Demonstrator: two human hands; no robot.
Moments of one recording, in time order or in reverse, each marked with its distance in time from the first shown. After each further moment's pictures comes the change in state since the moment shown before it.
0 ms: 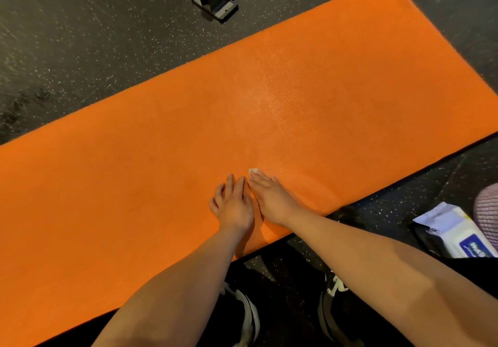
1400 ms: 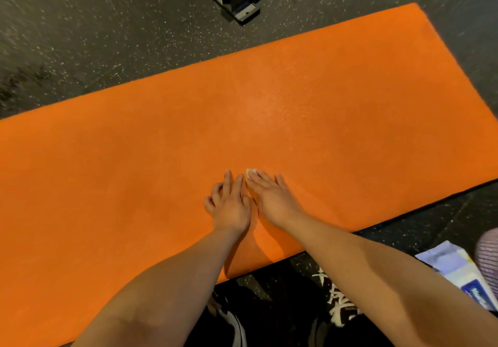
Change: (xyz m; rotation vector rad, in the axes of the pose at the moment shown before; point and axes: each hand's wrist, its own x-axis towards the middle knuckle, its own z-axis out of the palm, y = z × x) left_hand 0.038 -0.003 -0.002 0.042 0.013 0.006; right_hand 0.042 0.010 -0.014 -0.149 0.005 0.003
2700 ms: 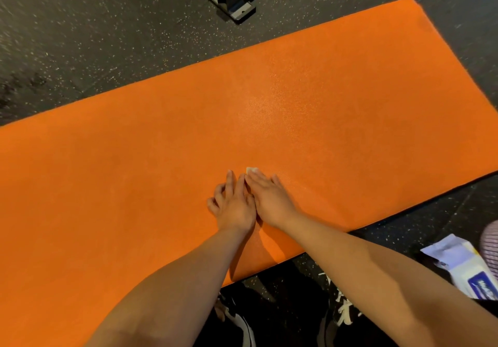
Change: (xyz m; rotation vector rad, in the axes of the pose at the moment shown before) left_hand 0.000 0.003 -0.003 -0.026 0.012 0.002; right_hand 0.001 -0.016 0.004 0.154 0.067 0.043
